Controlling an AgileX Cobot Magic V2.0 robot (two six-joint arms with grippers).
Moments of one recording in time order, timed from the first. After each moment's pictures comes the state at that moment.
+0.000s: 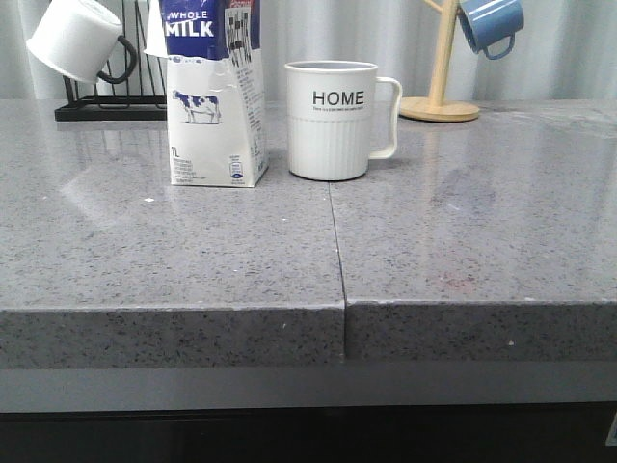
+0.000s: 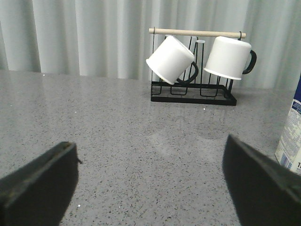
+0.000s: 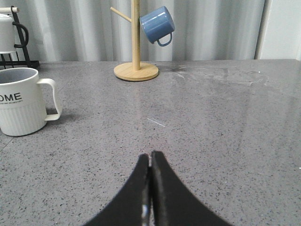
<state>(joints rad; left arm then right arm) 0.02 0.25 -0.31 0.03 0.16 -0.16 0.04 0.11 -0.23 -0.02 0.25 0.07</state>
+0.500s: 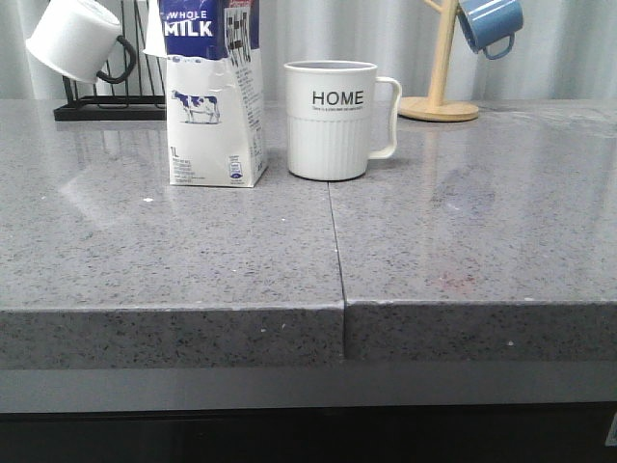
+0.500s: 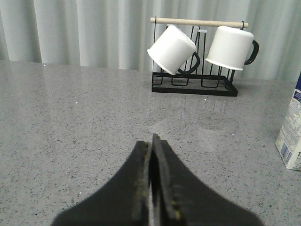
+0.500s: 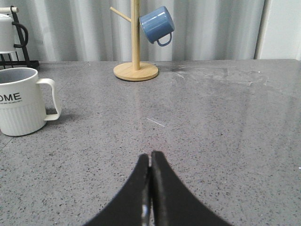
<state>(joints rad) 0.02 0.23 -0.31 0.03 0.22 -0.17 0.04 0.11 -0.23 -0.02 0.25 0.07</state>
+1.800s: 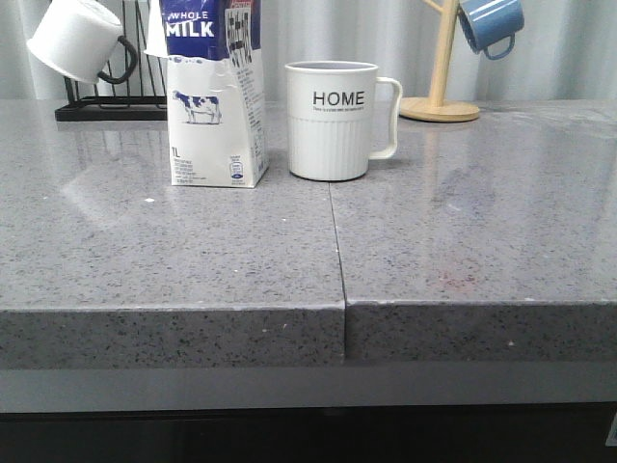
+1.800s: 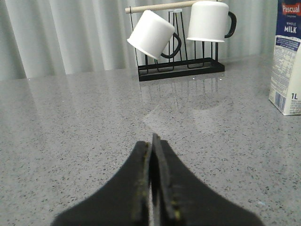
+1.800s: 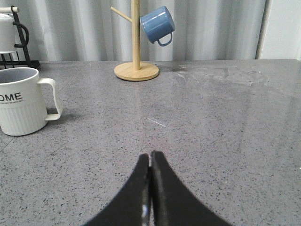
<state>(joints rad) -0.06 -0.01 -0.01 0.19 0.08 -0.17 0.04 0.11 -0.23 -0.02 0.25 0.07</state>
